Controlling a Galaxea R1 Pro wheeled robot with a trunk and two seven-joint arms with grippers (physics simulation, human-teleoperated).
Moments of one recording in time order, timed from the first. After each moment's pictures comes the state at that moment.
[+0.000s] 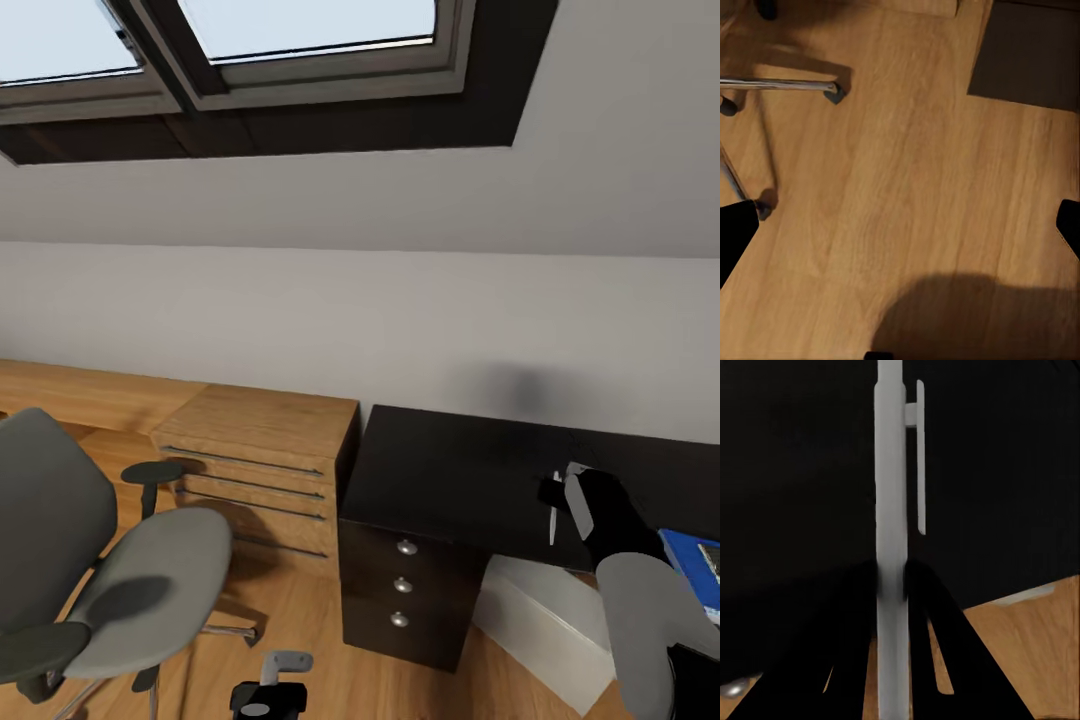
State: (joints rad) left arm -0.51 0.05 -1.42 -0.52 1.33 -0.04 0.57; right arm -0.83 -0.14 -0.40 -0.72 -0.01 0.72 -0.16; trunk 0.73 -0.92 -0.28
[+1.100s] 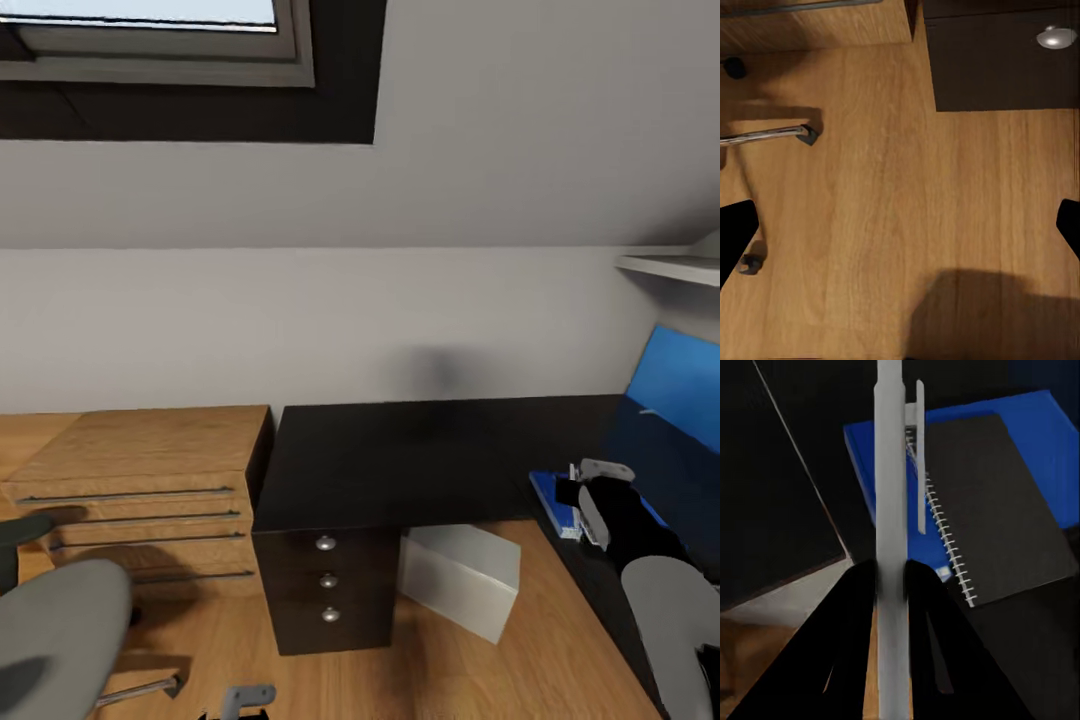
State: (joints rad) left arm -0.42 0.06 -1.42 -0.37 1.32 -0.23 0.54; right arm -0.83 -0.25 -0.24 -0.63 0.02 0.55 -0.11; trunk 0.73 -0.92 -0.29
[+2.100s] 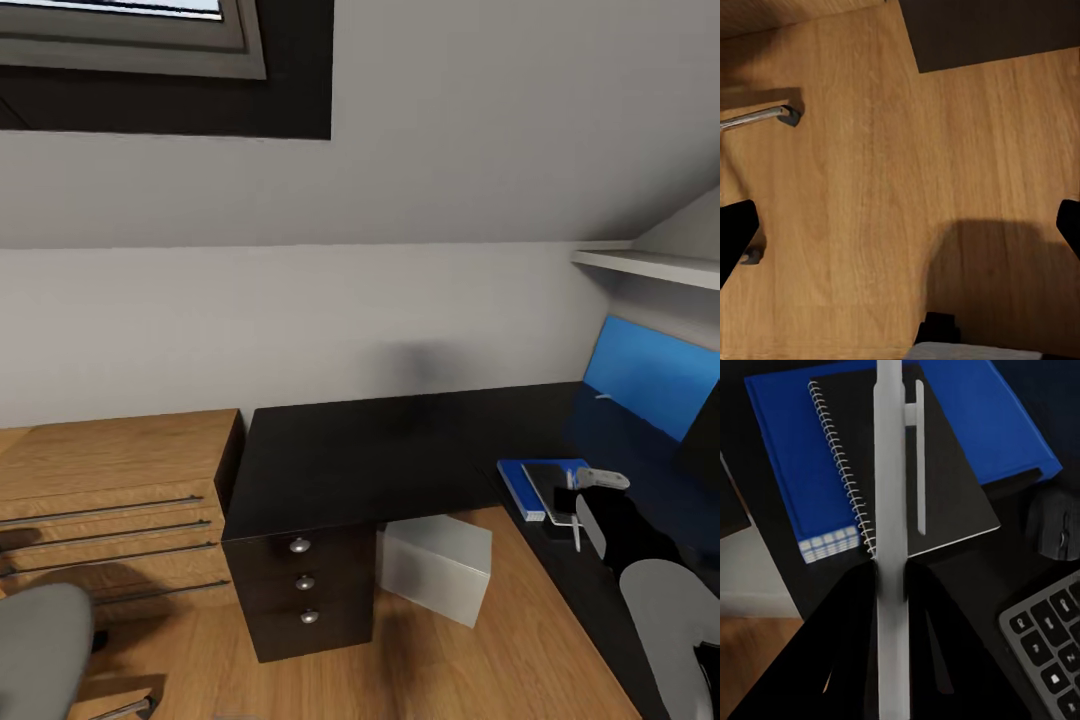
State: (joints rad) left arm -0.35 0.05 -1.42 -0.25 1.32 -0.26 0.43; right arm -0.83 -0.25 -0.23 -0.56 0.05 0.50 -0.10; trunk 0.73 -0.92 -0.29
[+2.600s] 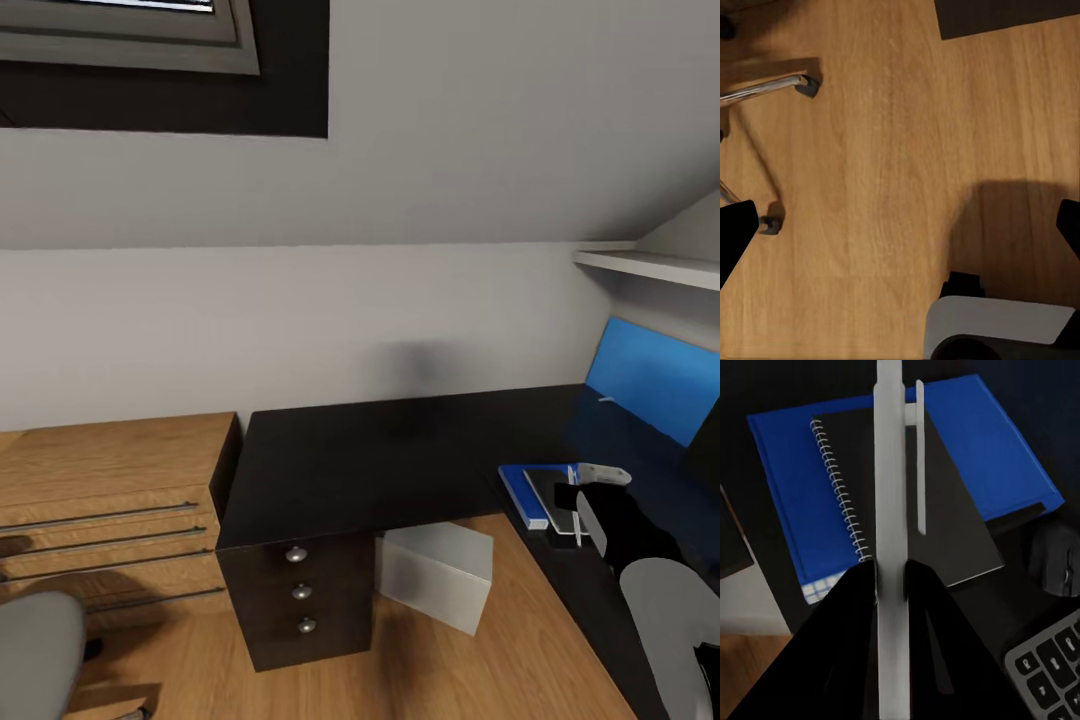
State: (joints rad) left arm -0.24 0.06 -1.42 -0.20 1.33 -0.34 0.43; right arm -0.83 -0.25 -0.23 -0.59 0.05 0.50 -0.10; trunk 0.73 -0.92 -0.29
